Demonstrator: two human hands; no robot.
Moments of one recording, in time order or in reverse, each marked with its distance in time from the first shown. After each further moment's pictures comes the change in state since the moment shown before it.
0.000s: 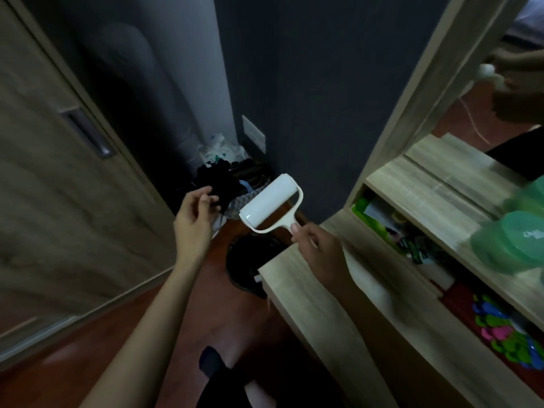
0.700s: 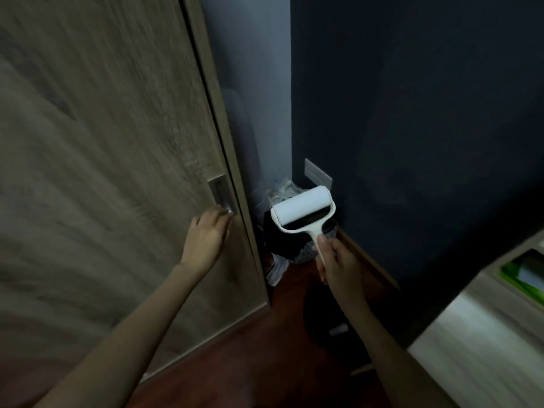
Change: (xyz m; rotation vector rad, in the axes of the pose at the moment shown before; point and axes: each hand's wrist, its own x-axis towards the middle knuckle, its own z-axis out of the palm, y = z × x) left_hand 0.257 -0.058 -0.250 1.187 -0.203 0.783; right_hand 0.105 -0.123 0.266 0.276 0.106 -0.015
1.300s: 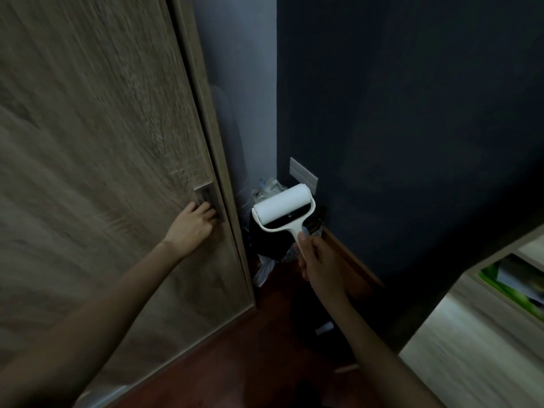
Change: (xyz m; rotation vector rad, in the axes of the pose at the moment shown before) left_hand 0.055 -0.045 0.014 0.433 -0.261 0.507; right_hand 0.028 -0.005 0.025 -0.061 -0.010 0.019
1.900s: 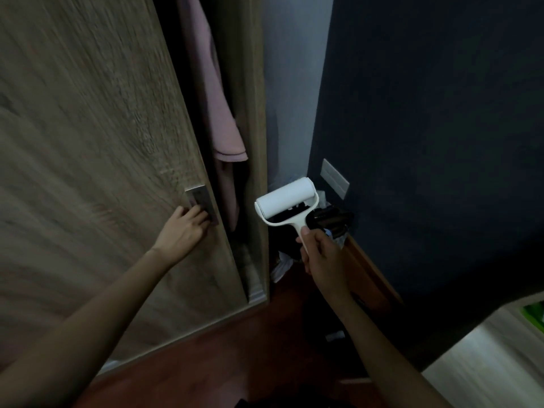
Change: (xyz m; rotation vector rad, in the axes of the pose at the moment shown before) left_hand -0.087 -0.005 0.005 -0.010 -0.110 -0.233; right_hand 0.010 0.001 0.035 0.056 -0.166 -0.061
